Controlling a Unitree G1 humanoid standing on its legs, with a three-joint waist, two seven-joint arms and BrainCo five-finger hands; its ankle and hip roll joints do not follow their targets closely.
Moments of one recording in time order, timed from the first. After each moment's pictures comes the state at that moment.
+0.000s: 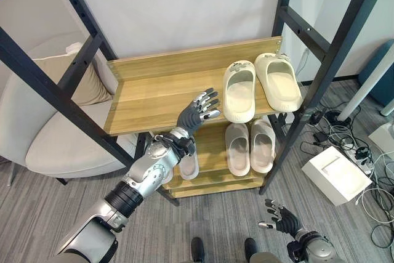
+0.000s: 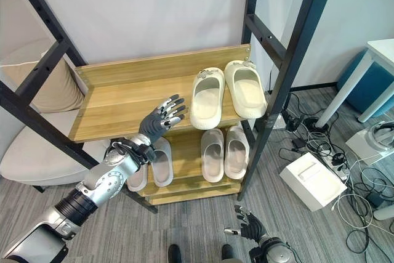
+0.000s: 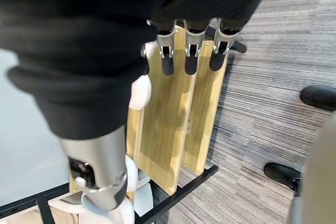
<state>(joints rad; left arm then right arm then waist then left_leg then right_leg) -0.51 0.48 -0.59 0.13 -0.95 -0.06 0.02 0.21 -0.46 0.34 0.38 0.26 -0.01 0.08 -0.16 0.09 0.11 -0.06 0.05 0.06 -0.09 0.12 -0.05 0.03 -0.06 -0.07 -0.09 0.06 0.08</state>
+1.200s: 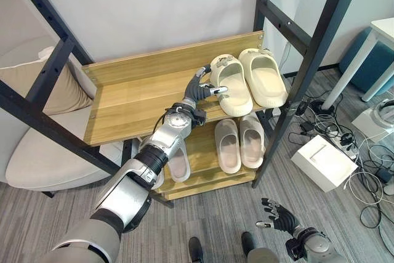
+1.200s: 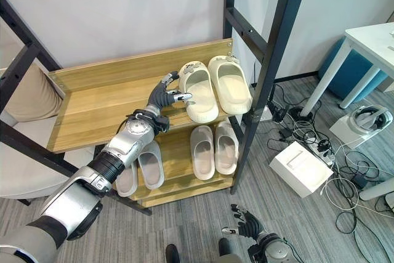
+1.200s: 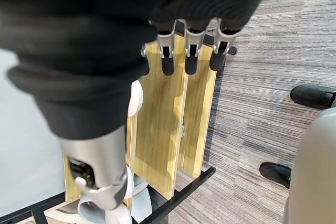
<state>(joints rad) -0.86 0.28 -0.52 0.66 -0.47 -0.09 0.19 0.17 -0.48 0.38 0.39 0.26 0.00 0.10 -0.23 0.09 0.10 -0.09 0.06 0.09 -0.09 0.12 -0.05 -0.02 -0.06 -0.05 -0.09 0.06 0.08</state>
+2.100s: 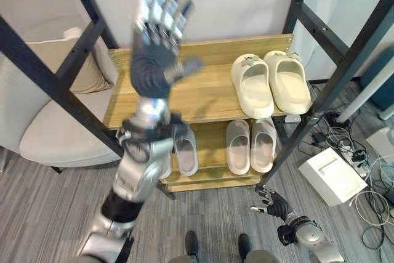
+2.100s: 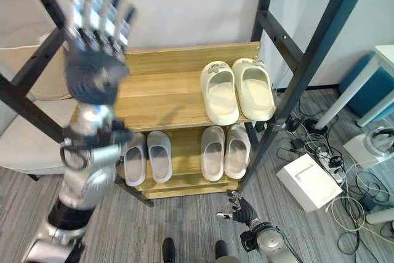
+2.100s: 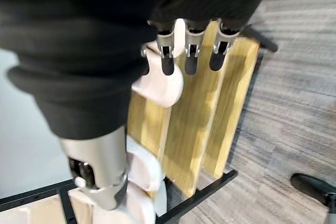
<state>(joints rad) -0.36 0.38 -0.41 -0.45 -0.63 -0.30 -0.01 0.10 -0.40 0.34 0.42 0.26 -0.06 0.06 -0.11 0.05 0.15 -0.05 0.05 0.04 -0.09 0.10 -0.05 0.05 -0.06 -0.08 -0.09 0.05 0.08</state>
